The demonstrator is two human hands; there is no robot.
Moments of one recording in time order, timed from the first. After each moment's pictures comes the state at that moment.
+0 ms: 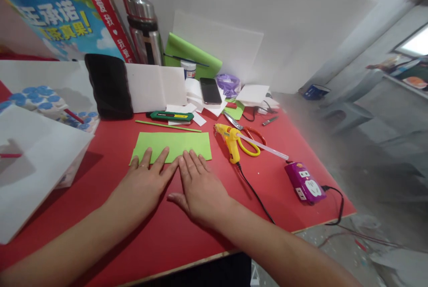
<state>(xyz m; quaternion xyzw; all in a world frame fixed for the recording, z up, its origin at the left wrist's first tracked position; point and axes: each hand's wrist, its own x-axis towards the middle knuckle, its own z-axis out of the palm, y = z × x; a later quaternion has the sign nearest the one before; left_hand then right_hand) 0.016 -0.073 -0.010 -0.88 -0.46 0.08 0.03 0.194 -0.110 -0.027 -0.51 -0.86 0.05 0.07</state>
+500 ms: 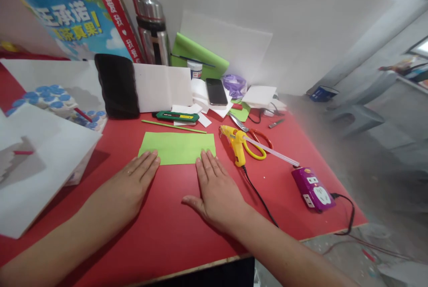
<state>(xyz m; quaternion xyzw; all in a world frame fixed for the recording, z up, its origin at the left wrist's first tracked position) -0.045 -0.071 -0.038 -0.92 -0.39 -0.02 0.09 0.219 -0.118 -0.030 -0.55 -0.83 0.08 0.06</state>
